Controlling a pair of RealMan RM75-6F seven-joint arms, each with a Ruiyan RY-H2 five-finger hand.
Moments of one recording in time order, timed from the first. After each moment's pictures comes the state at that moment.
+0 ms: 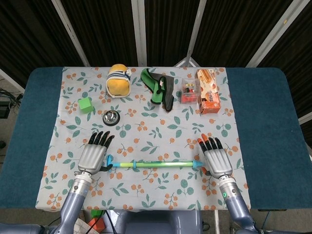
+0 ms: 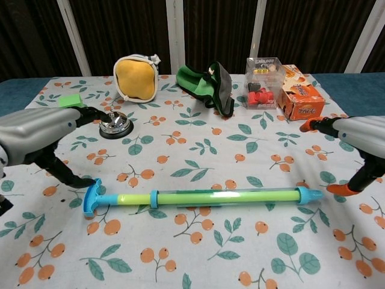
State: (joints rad) left arm -0.54 -1.59 -0.08 -1.88 0.99 1.37 0.82; right arm 0.50 -1.43 0.06 -1.89 -0.98 1.26 -0.72
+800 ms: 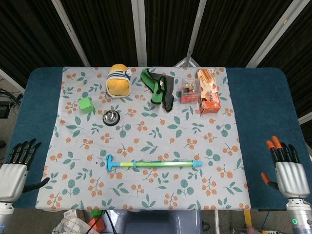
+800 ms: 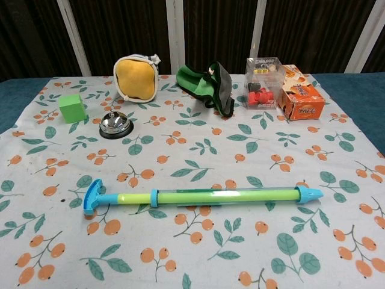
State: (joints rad) left arm -0.17 -1.14 0.20 -1.70 1.52 1.70 0.13; right arm 0.16 -1.09 -0.09 -1.71 -1.38 1.57 -0.20
